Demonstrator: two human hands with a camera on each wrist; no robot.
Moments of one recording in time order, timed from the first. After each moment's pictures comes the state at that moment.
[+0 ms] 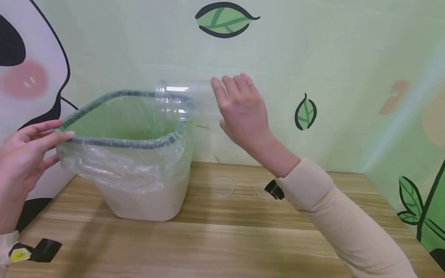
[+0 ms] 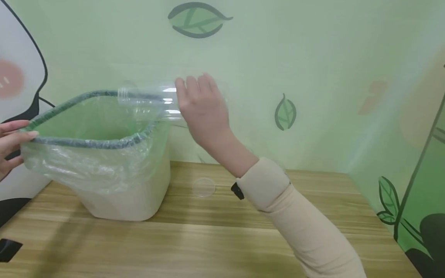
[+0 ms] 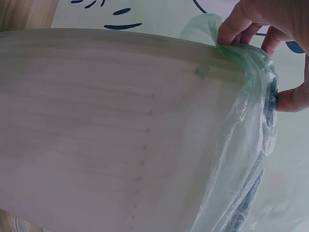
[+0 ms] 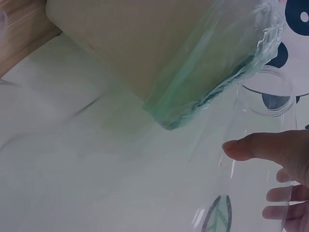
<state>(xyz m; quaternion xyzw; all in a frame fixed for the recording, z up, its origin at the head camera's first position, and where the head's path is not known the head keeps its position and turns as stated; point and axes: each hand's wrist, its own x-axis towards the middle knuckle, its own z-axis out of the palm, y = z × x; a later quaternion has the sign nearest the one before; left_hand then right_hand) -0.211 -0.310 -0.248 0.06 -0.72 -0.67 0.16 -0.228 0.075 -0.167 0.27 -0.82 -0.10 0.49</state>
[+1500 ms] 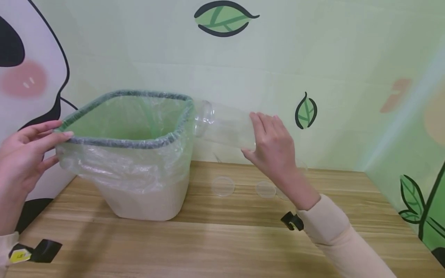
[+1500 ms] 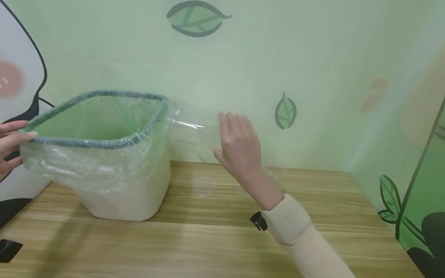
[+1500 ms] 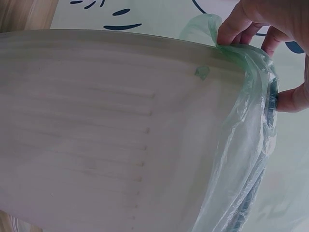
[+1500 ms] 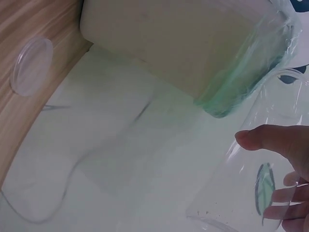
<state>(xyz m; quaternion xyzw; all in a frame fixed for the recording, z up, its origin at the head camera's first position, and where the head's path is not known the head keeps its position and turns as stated) -0.210 -0.314 -0.252 0.05 -0.71 -0.68 0.17 -0.223 0.133 -0.238 0.25 -0.84 0.01 0.48</state>
